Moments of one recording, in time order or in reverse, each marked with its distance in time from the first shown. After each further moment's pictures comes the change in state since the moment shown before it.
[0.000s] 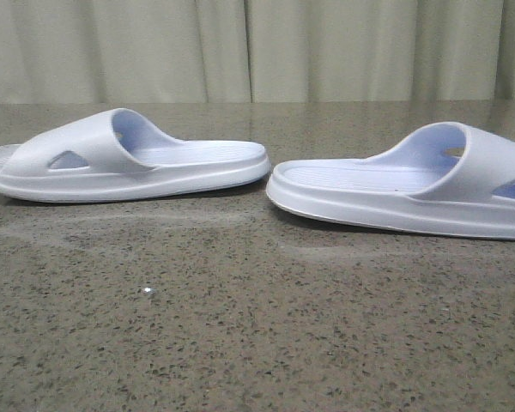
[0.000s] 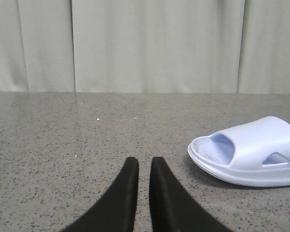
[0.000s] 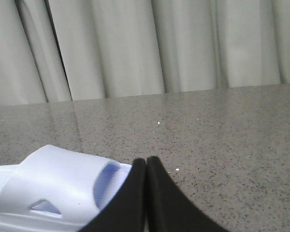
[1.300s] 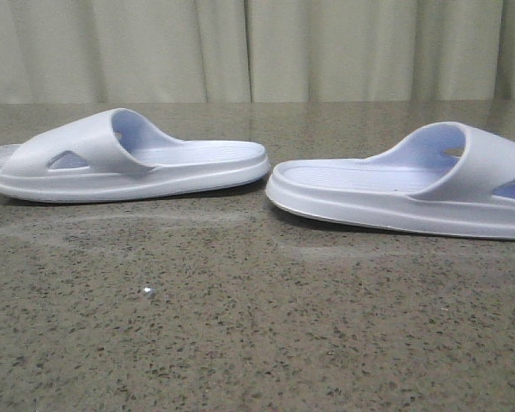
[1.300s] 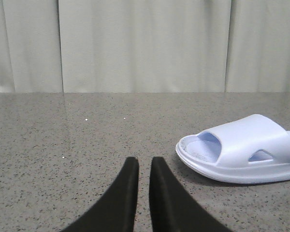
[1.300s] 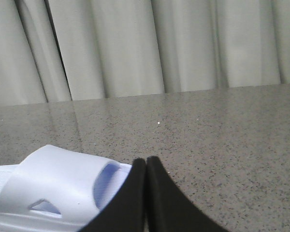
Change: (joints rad) left arm -0.041 0.000 0.000 0.000 0.000 0.000; right arm 0.000 0.000 0.000 0.000 0.000 0.000
